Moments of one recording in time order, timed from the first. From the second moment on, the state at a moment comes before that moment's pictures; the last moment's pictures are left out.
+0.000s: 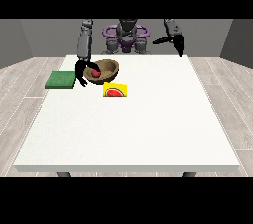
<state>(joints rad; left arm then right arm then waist) -0.41 0.14 0.00 -1.33 -0.08 0.06 -0.22 -0.44 -0.16 -0.33 -0.62 -0.14 -0.05 -0.55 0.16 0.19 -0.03</state>
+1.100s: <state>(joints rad) -0.28 0.19 0.11 -1.11 -0.02 0.02 -0.25 -0.53 -0.28 -0.07 -0.76 0.16 -0.28 0.25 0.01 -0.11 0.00</state>
